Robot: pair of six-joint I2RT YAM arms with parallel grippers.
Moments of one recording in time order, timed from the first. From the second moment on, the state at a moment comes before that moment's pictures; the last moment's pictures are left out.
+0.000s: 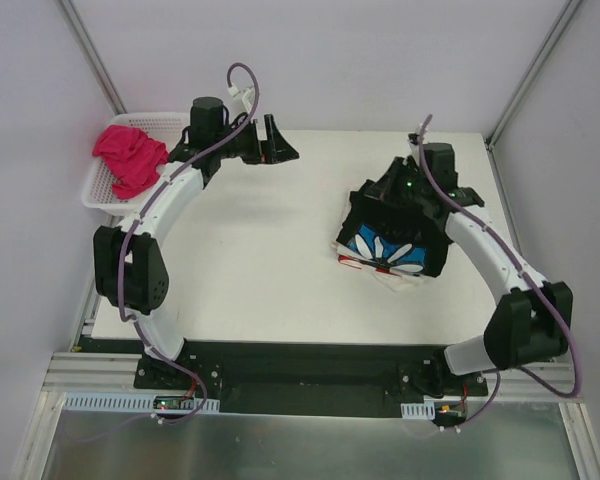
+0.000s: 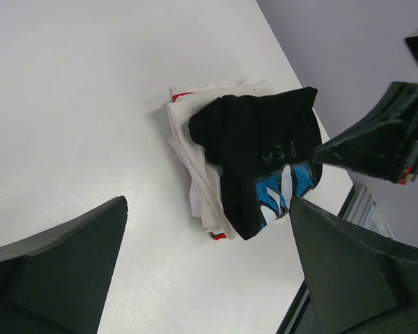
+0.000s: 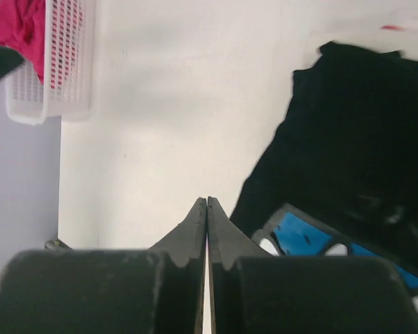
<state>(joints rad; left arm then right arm) -0.26 1.78 1.57 -0.20 0.74 -0.46 0.23 1.38 1.17 -0.36 -0.35 0.58</state>
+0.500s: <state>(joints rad) -0.25 1.66 1.51 -0.21 0.67 -0.41 0.51 1.91 1.33 -0.30 -0.32 0.66</state>
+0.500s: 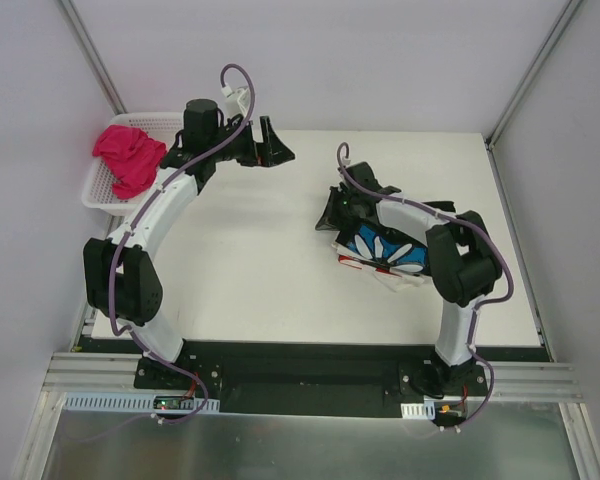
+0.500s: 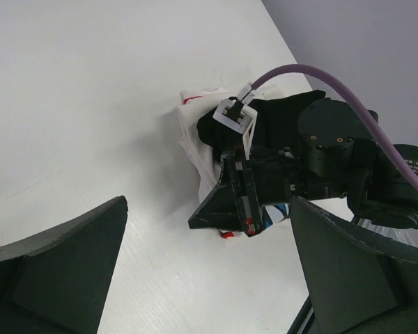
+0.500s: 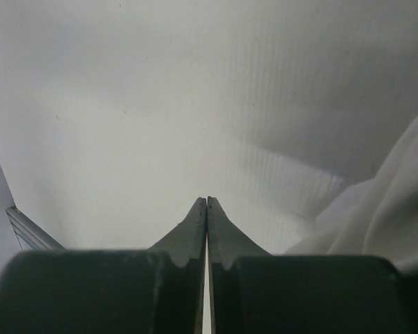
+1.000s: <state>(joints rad) -0.25 1.66 1.49 -0.22 0.67 -0.40 0.40 1.94 1.24 -0.17 -0.36 0.77</state>
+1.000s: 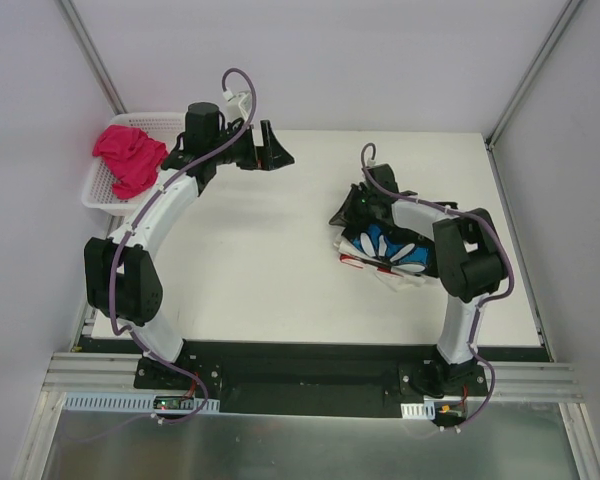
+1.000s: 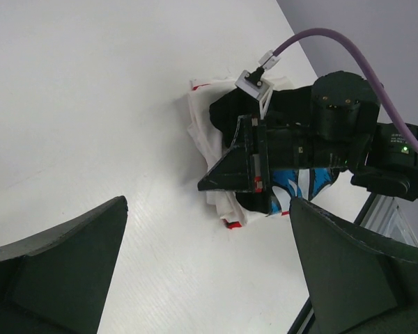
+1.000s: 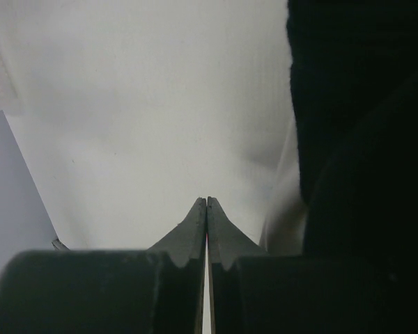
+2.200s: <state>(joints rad) -0.25 1.72 1.43 -0.18 0.68 -0.41 0.14 1.72 1.36 -0.50 -0.47 0.43</state>
